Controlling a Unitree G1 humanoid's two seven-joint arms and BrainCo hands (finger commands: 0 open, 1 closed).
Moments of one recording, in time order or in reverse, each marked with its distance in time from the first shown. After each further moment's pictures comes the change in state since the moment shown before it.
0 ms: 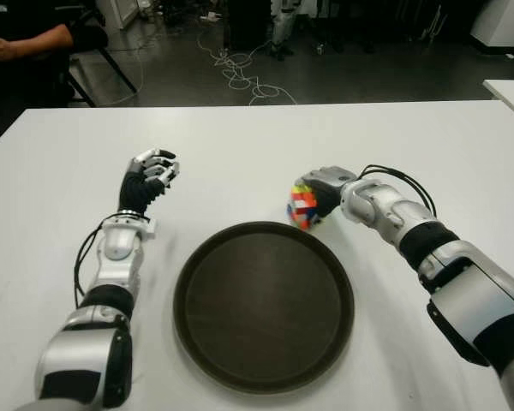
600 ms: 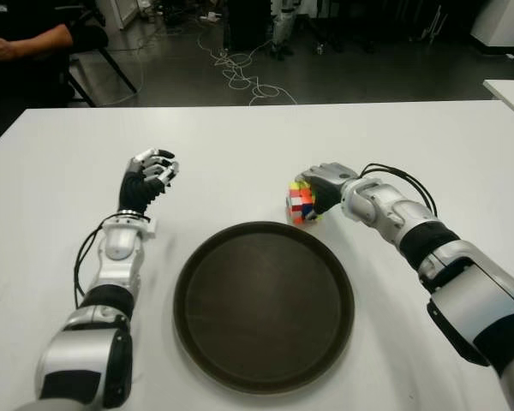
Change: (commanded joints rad) left arm 0.000 0.007 -0.010 0.004 0.018 0.003 0.019; right arm 0.007 -0.002 -0.033 0.001 0.020 -0.020 -0.066
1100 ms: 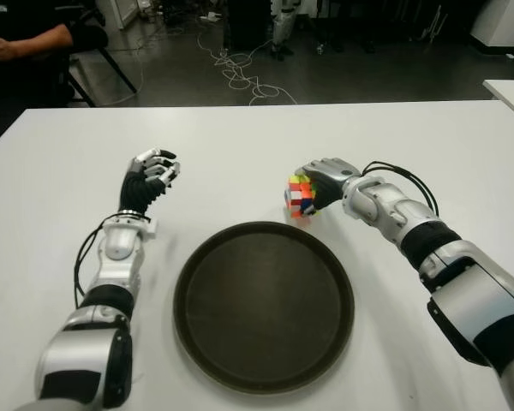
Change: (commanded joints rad) left arm 0.002 -0.003 0.011 -0.004 -0.019 -0.007 -0.036; right arm -0.001 0.002 -0.003 0.016 -0.009 -0.007 -0.038
